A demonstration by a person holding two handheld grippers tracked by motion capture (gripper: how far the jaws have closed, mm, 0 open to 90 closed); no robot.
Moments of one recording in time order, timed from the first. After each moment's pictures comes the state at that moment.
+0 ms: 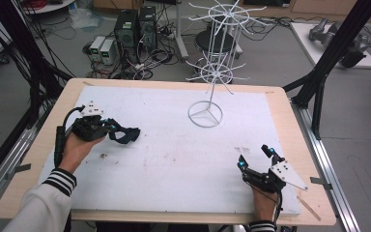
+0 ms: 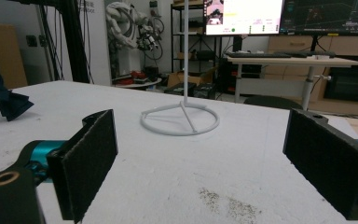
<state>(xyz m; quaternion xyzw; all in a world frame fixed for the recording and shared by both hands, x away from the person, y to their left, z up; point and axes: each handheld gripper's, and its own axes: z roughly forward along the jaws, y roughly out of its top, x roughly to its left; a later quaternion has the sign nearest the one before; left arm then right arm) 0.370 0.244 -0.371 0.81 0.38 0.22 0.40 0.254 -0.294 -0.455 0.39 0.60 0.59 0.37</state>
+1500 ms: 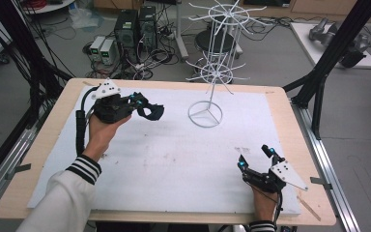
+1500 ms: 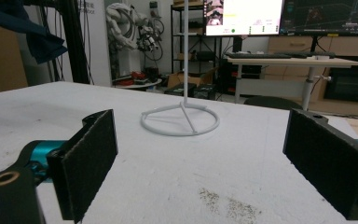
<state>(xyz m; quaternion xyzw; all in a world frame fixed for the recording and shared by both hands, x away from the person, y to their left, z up) 0.378 0.171 -0.308 0.74 0.32 0.23 0.55 0.254 -0.295 -0.455 0.39 0.60 0.59 0.37</state>
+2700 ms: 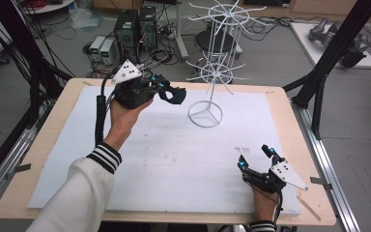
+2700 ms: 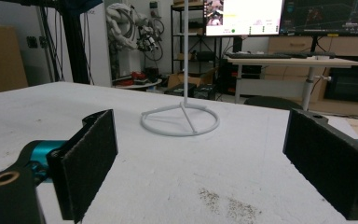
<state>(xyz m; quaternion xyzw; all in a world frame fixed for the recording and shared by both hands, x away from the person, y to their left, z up) 0.389 0.114 -0.266 0.71 0.28 0.25 0.60 0.254 -0.294 -0.455 0.39 0.59 0.59 0.37</state>
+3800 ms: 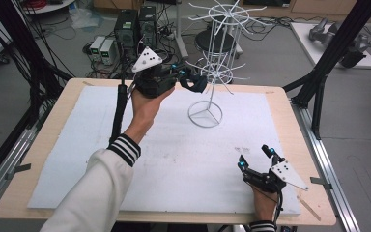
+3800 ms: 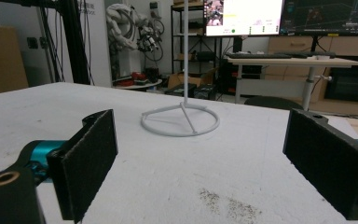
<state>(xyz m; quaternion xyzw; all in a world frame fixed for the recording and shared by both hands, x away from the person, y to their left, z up) 0.401 0.066 -0.243 0.68 0.27 0.24 0.64 0.254 -0.295 -0.455 0.39 0.59 0.60 0.37</state>
